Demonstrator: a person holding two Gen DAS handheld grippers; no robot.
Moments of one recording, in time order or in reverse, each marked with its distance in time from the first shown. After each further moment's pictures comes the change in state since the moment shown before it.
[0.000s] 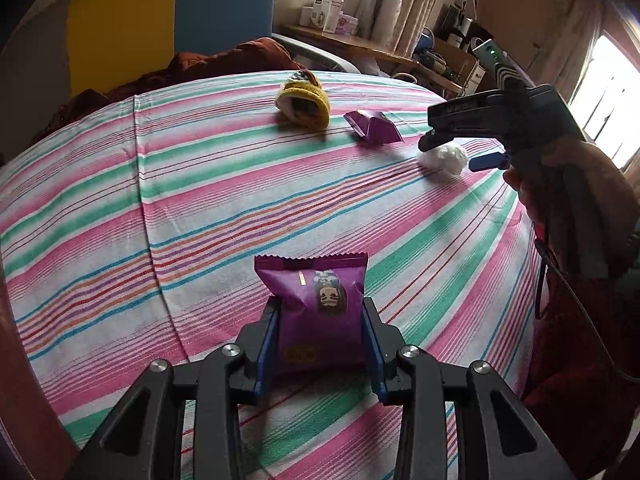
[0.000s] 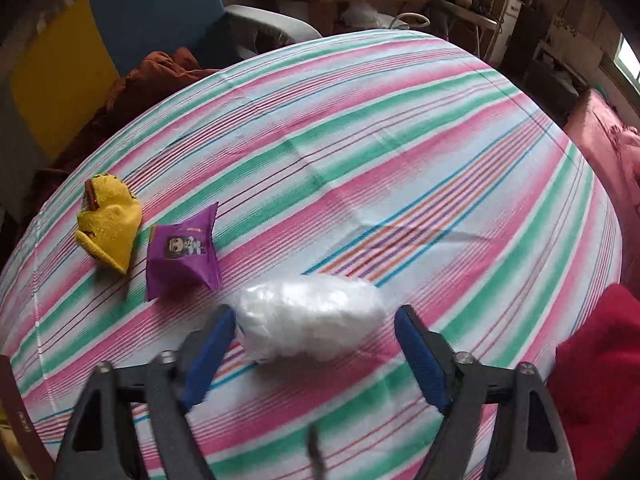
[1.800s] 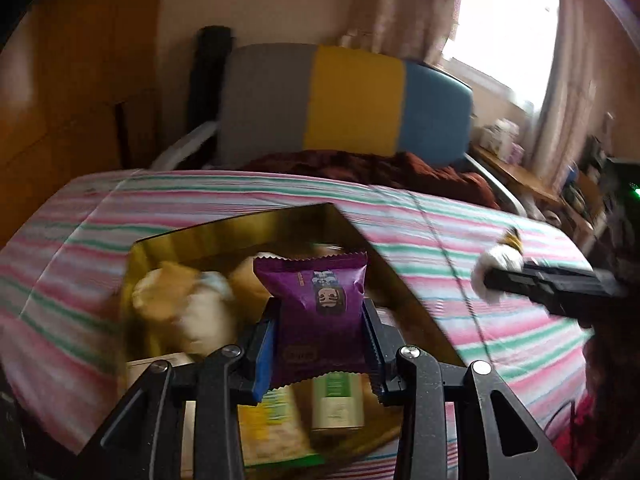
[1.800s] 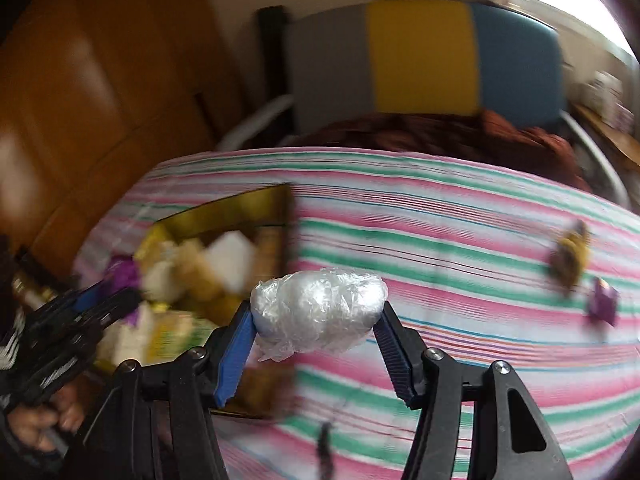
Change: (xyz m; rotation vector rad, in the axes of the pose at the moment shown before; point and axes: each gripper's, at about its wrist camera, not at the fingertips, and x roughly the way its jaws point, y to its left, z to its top) left arm -0.242 0.157 -0.101 -0.408 -0.352 0.491; right arm -0.162 0.268 -0.186 -0.755 -0.175 0.672
